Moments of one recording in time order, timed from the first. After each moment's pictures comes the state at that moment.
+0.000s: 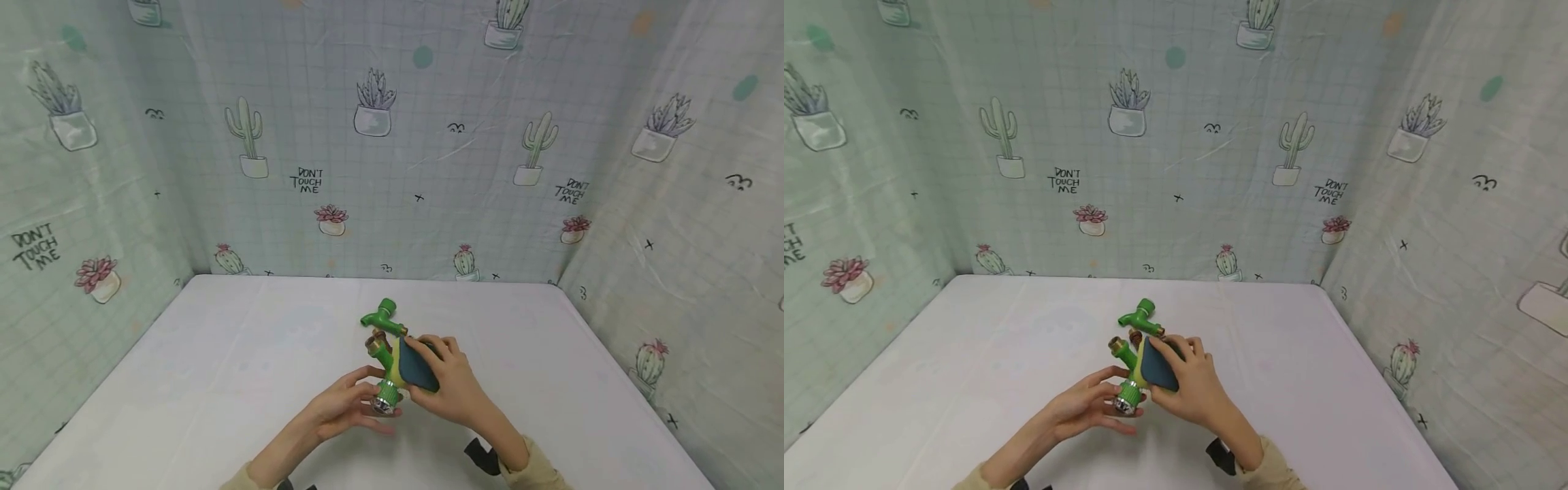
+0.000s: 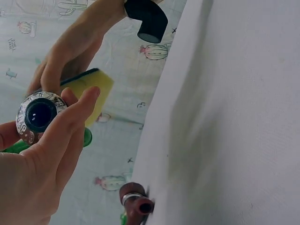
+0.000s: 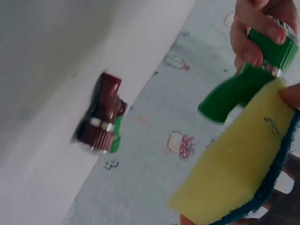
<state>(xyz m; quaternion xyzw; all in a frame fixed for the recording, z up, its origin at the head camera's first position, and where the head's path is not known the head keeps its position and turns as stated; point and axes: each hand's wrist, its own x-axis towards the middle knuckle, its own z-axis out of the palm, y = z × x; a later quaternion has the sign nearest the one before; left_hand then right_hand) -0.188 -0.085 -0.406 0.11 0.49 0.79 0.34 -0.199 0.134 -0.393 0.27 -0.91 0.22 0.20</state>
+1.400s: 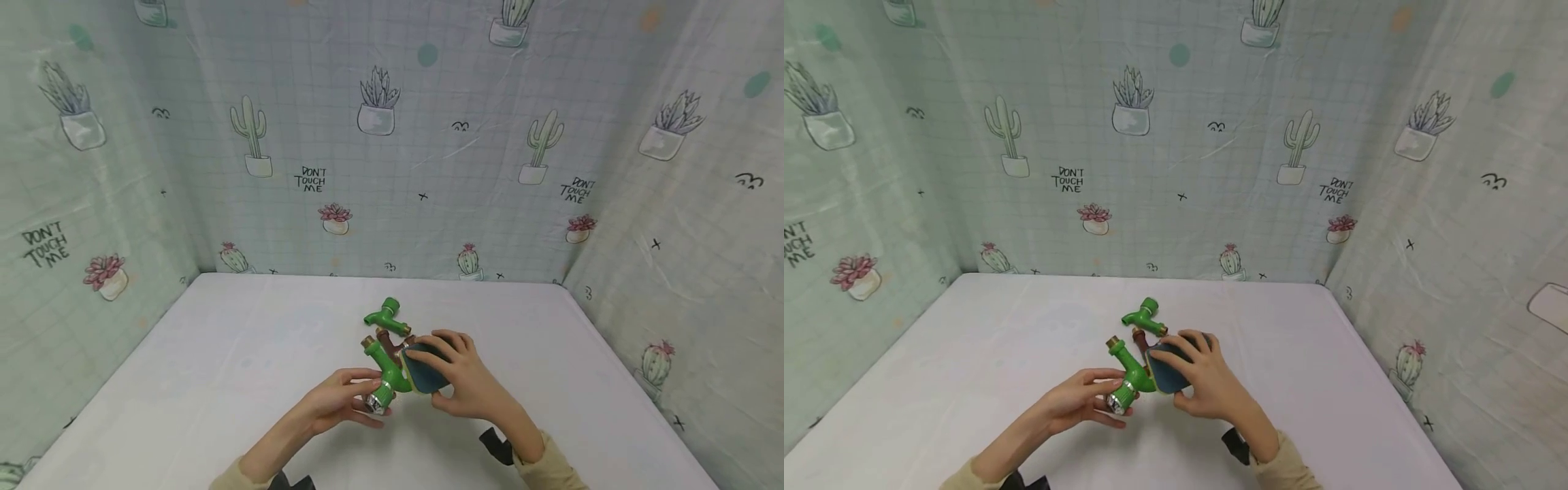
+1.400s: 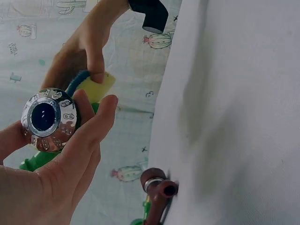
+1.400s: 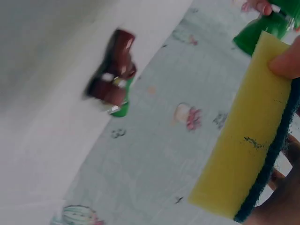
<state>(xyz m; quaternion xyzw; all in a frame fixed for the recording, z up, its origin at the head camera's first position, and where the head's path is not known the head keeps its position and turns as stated) -0.188 -0.092 -0.397 0.11 0.60 0.73 0.31 -0.208 0.157 -0.387 0.42 -0.86 0.14 0.24</state>
